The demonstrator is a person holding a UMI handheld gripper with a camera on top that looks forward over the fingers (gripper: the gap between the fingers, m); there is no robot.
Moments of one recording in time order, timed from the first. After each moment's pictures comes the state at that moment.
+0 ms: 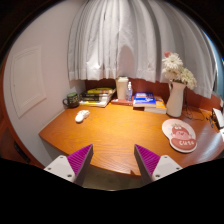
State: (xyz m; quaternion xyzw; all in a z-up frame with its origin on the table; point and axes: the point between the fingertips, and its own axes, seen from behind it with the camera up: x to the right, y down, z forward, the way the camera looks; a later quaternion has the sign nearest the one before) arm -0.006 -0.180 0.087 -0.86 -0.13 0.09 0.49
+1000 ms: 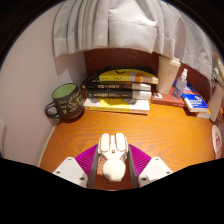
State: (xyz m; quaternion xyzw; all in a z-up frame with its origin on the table) arm -0.271 0.060 -0.018 -0.92 -0.07 0.04 0.38
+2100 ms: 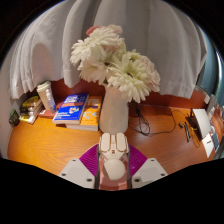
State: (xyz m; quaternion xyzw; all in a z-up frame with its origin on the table) arm 0.283 0.055 0.106 -0.91 -0.01 -0.04 0.42
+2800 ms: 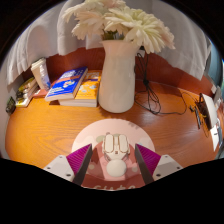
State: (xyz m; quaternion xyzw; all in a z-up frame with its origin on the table) arm 0.288 0.042 0.008 -0.94 -0.02 -0.02 0.33
